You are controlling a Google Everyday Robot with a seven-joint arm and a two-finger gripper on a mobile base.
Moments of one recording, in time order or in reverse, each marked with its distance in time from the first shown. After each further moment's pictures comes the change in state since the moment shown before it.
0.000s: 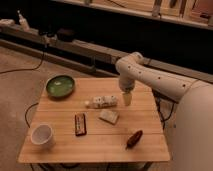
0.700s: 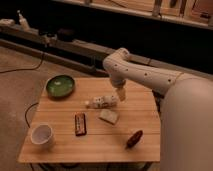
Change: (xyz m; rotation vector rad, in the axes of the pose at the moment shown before) arm -0.052 -0.036 -0.016 0.048 0.109 -0.227
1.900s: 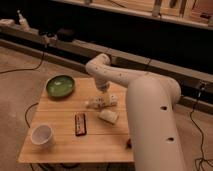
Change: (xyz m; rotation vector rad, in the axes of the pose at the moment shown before) arm -0.063 -0.034 0.072 -0.124 -0.006 0.126
